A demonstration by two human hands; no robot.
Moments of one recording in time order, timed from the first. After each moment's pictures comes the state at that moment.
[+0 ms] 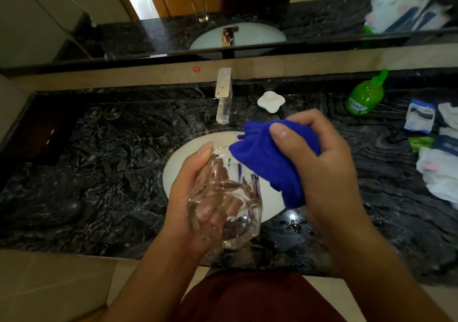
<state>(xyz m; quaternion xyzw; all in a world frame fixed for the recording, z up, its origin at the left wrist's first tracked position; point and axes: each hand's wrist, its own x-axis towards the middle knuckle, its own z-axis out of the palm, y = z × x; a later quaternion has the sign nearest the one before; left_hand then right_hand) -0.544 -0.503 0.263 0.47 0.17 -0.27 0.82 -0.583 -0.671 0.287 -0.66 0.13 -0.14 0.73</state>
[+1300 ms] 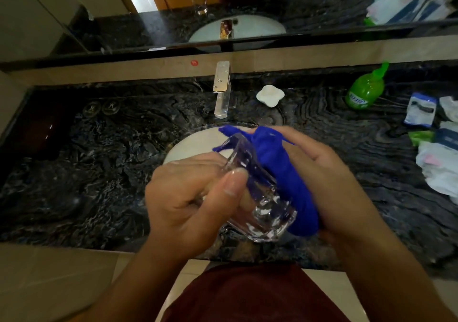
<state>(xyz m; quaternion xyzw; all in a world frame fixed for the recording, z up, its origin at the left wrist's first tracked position) -0.560 -0.504 0.301 0.73 -0.36 0.03 0.57 -0.597 -0.676 0.293 -0.61 0.09 0.03 0.79</state>
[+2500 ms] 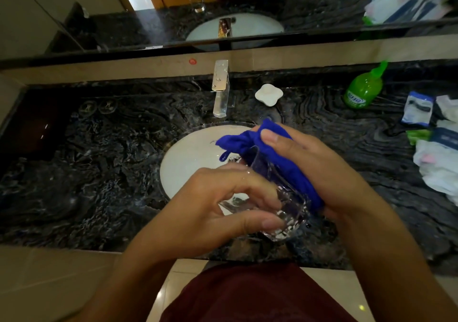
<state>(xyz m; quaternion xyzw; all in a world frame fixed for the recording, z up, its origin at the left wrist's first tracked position) -0.547 -0.500 0.293 0.73 -0.40 -0.20 0.52 -0.576 -0.689 0.279 -0.57 0.10 0.12 0.81</state>
